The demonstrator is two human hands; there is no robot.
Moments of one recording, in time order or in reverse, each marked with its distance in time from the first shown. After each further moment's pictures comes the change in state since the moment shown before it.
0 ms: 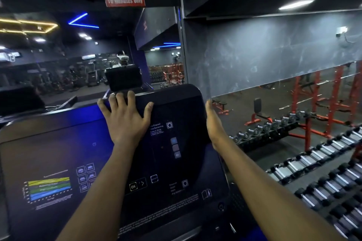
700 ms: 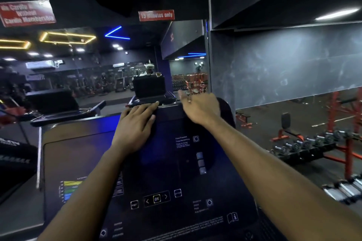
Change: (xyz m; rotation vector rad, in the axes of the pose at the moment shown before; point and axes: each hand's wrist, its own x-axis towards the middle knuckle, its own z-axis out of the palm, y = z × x) left_hand 0.021 -0.072 -0.021 -0.232 -0.135 0.323; right_hand 0.028 -0.096 0.100 -1.152 0.075 -0.752
